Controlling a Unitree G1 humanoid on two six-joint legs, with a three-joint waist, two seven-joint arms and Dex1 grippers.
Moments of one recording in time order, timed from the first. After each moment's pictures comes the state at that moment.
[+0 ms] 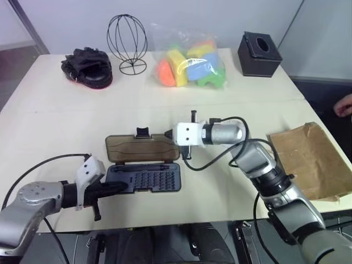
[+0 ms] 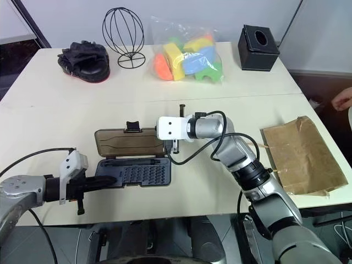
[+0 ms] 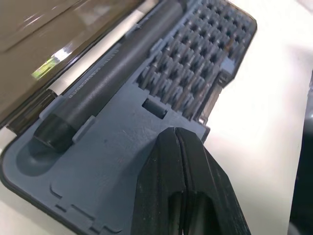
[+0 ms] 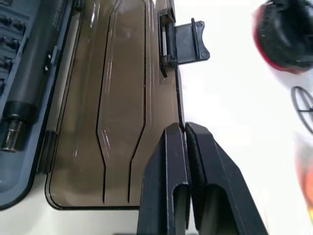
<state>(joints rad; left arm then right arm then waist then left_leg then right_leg) 0.19 0.88 0.20 -0.42 -0.55 0.60 -1.01 -0.69 -0.42 0.42 -0.06 -0.24 0.14 0.91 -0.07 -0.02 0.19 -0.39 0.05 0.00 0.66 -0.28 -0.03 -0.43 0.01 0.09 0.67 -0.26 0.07</state>
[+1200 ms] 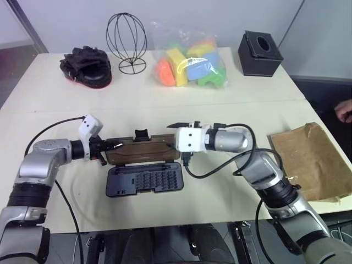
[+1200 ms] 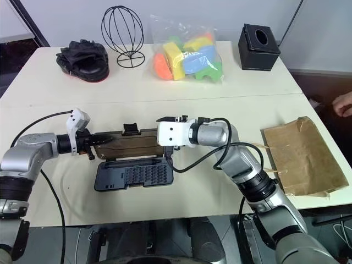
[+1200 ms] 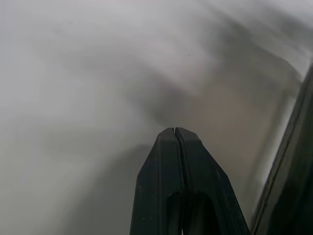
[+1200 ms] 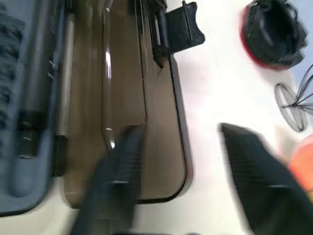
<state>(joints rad) -0.45 0.79 0.02 0.28 -0.41 0.52 -1.11 -0.61 -0.45 0.39 -0.26 -0.21 0.32 0.92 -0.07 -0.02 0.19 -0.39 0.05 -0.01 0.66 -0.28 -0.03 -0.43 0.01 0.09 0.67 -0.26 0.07</state>
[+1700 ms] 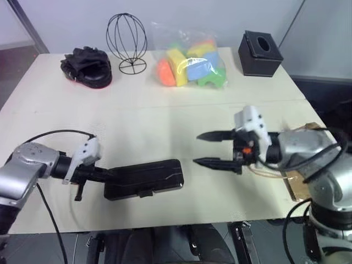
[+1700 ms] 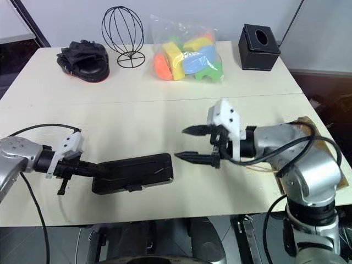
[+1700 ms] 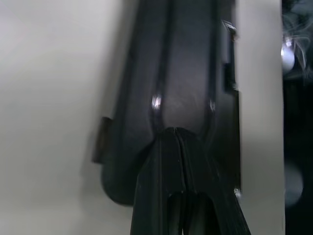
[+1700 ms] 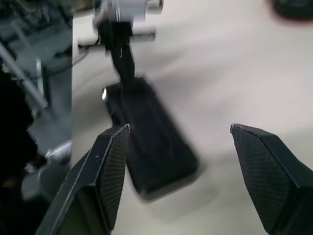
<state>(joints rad) -0.24 1.07 -0.04 -0.08 -0.36 0.40 -1.42 -0.44 -0.64 -0.04 -0.71 0.55 1.09 0.99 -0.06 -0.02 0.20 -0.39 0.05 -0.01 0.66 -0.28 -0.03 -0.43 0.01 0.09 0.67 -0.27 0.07</state>
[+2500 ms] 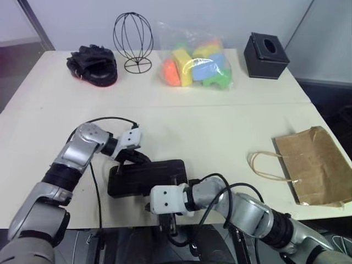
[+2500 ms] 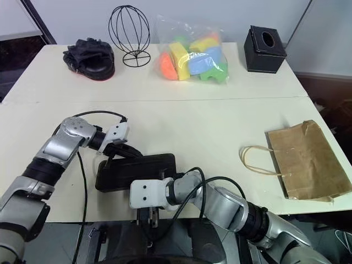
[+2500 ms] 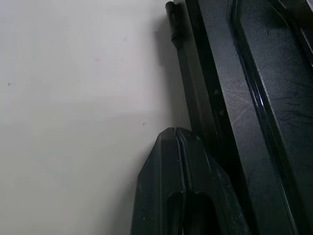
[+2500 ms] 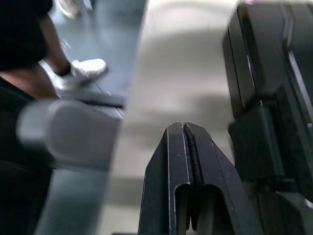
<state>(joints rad) -0.67 0.69 -0.33 0.36 -0.11 0.15 -1.48 -0.47 -0.45 0.87 -0.54 0.00 0.76 0.74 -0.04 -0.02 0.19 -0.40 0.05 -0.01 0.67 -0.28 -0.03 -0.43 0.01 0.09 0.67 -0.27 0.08</state>
